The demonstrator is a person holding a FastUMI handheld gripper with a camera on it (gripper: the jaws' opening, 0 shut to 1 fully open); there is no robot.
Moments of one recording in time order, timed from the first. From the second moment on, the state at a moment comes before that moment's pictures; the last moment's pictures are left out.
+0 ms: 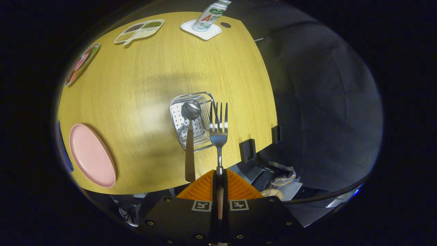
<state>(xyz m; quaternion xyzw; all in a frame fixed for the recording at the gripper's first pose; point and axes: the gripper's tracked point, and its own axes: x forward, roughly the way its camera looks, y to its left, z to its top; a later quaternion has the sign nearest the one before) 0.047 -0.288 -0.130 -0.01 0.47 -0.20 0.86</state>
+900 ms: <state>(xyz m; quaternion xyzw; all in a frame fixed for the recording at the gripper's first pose) 0.060 -0.291 -0.139 -0.09 0.52 -0.16 0.83</state>
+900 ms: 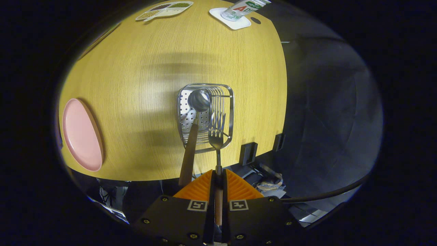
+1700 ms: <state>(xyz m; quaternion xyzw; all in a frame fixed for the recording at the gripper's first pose) 0.068 -0.281 -0.119 -0.11 0.49 -0.14 0.85</state>
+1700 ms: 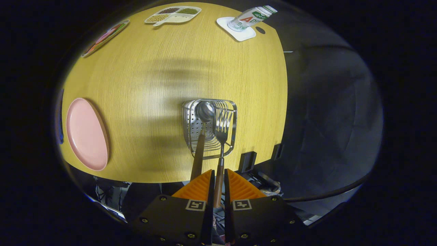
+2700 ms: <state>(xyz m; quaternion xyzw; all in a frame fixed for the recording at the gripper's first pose) 0.011 -0.287 -0.056 -0.03 0.38 -0.22 0.90</state>
